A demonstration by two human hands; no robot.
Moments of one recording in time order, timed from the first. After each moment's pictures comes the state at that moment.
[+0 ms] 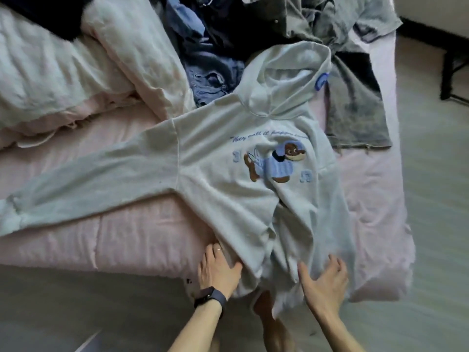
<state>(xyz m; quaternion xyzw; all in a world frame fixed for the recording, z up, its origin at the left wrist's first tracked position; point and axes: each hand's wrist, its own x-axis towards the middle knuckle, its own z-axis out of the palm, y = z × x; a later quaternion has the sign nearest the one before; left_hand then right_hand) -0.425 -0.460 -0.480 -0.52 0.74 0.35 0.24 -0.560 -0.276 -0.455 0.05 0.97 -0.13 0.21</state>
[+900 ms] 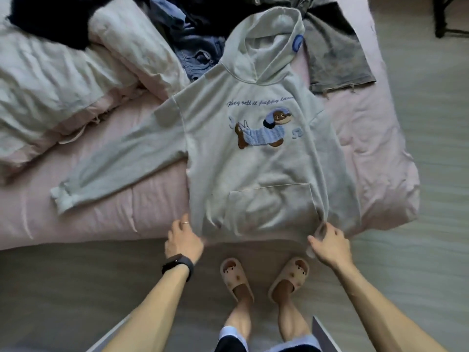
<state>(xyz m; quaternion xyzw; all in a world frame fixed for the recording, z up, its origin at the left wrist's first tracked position) -0.290 -0.493 -0.427 -0.52 0.79 0.22 0.23 -0.497 -0.195 -0.448 -0.01 0.92 -0.08 0.39</state>
